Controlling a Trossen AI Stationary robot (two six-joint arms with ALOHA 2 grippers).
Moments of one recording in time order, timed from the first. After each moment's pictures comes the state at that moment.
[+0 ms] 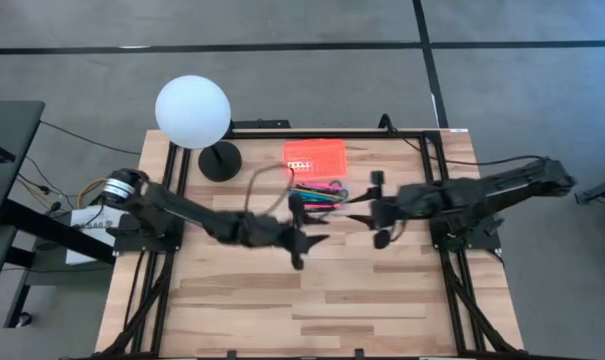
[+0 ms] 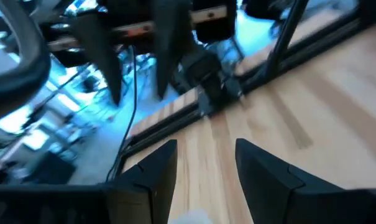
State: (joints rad) left arm -0.23 1.65 1.04 0.44 -0.38 0.54; right arm 0.22 1.02 0.85 -0.28 0.30 -0.35
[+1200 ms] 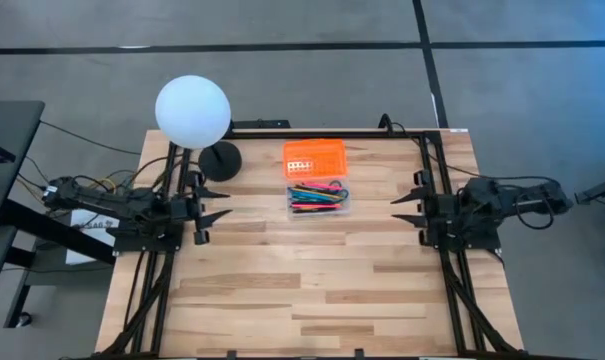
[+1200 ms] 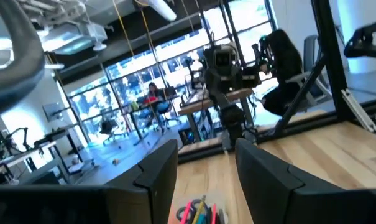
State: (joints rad) left arm -0.22 0.33 0.22 0.33 -0.33 0.40; right arm 0.16 0.22 0.31 -0.01 0.03 -0.34
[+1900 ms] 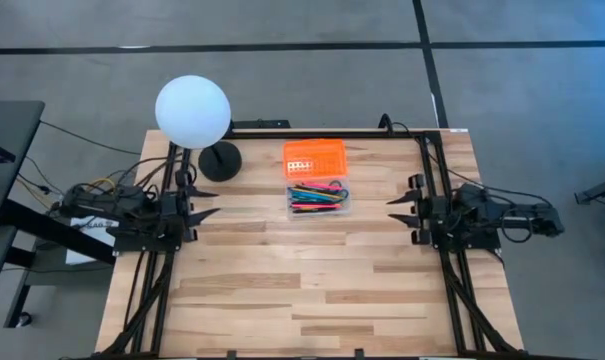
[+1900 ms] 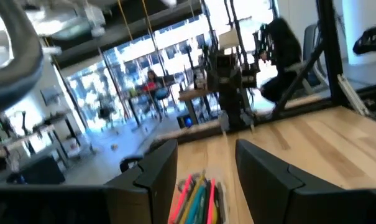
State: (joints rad) left arm -0.22 0.01 0.21 -0.06 -0.34 0.35; right arm -0.03 0.00 0.04 0.12 -0.11 -0.27
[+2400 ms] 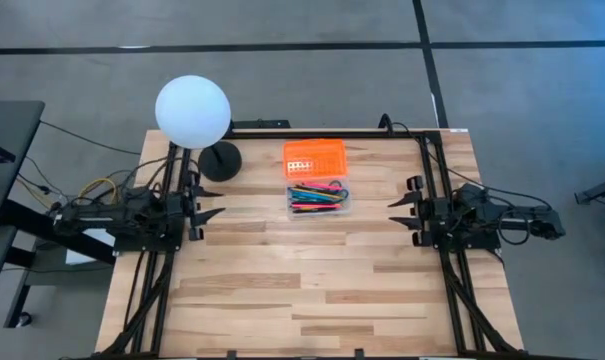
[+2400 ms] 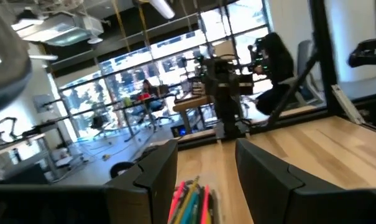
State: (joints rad) left arm -0.01 0.00 0.08 0.13 -0.09 0.30; right arm -0.06 0.00 0.01 0.19 -0.21 -0.26
